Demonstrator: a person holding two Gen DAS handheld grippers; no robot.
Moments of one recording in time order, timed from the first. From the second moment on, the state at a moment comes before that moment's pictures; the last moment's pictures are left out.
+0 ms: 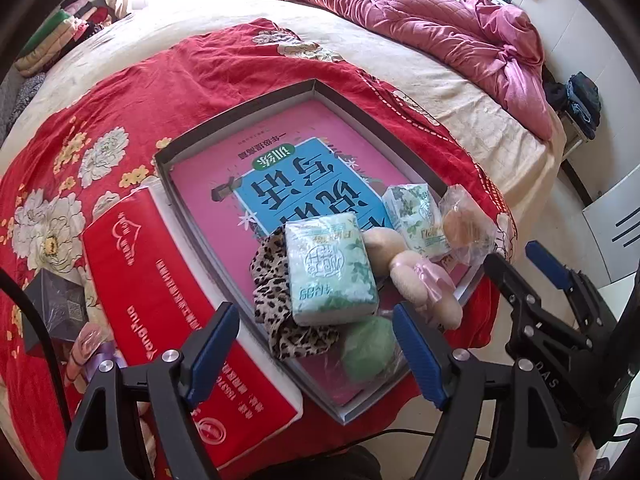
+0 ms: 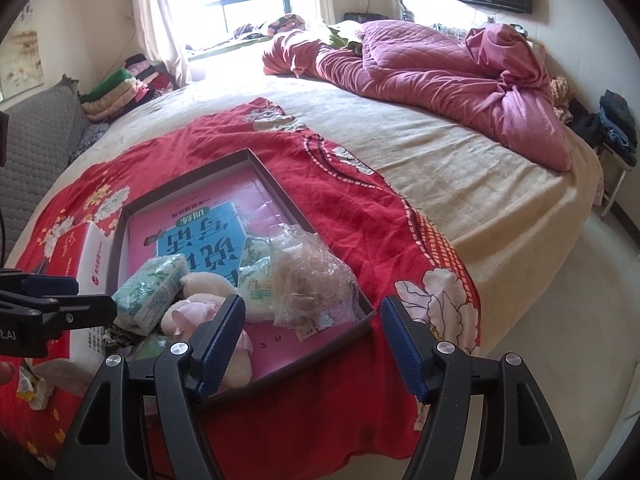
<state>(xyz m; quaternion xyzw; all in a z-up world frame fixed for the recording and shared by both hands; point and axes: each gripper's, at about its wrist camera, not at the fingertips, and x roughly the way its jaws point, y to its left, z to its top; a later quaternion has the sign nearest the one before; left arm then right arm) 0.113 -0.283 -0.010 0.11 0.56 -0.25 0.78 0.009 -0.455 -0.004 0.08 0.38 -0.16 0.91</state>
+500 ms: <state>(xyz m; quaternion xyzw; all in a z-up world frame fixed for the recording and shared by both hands) 0.087 -0.257 0.008 0.11 0.54 -0.24 0.80 -0.002 -0.437 0.029 0.08 0.35 -0.16 0.92</state>
